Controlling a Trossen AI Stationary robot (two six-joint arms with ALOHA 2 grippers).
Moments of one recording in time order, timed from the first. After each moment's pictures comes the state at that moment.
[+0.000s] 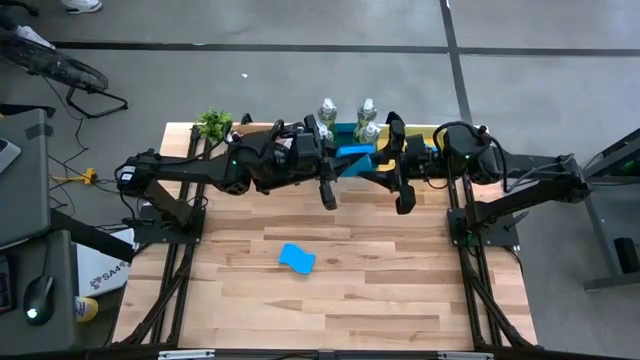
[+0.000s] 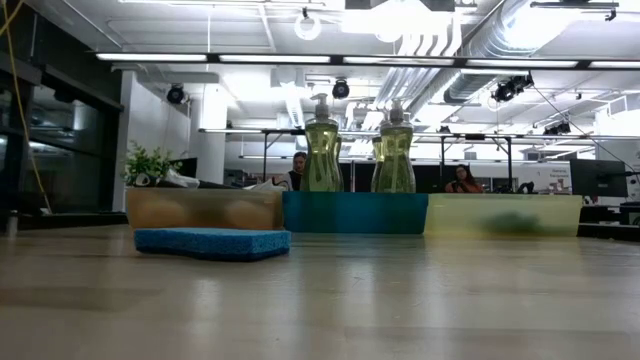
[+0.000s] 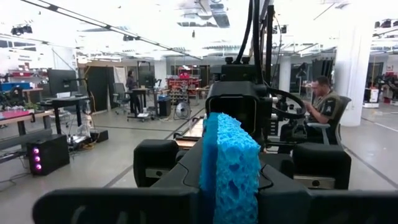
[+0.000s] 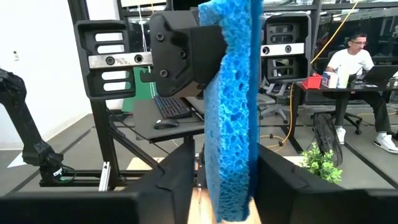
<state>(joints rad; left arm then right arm) -0.10 1.59 1.71 0.16 -0.32 0.08 0.00 1.13 1.26 -0.09 -0.05 0.04</state>
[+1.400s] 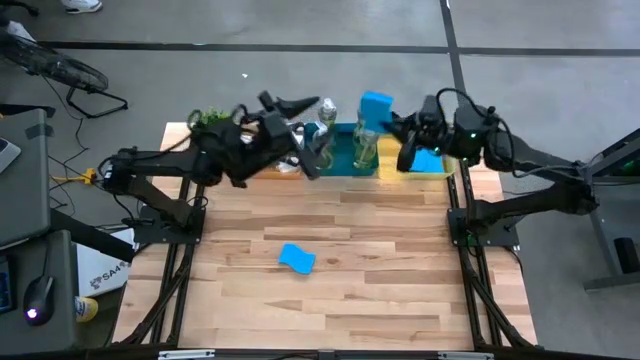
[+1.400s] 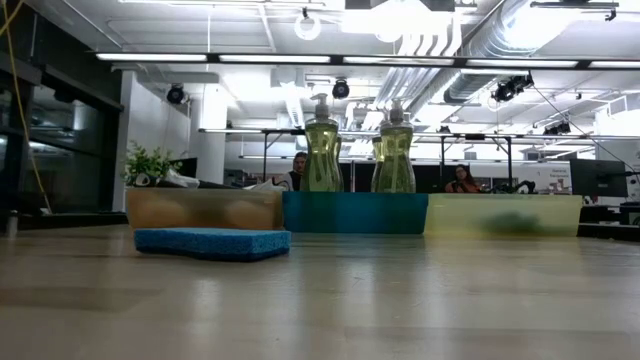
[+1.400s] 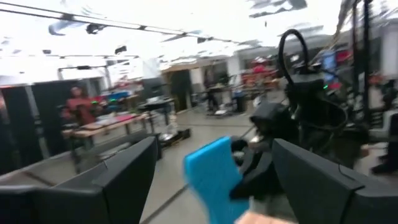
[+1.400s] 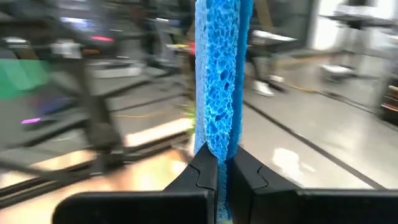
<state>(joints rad) -0.11 1.47 1.71 0.08 -0.63 0.29 -0.22 1.04 1.26 -0.33 0.22 0.12</state>
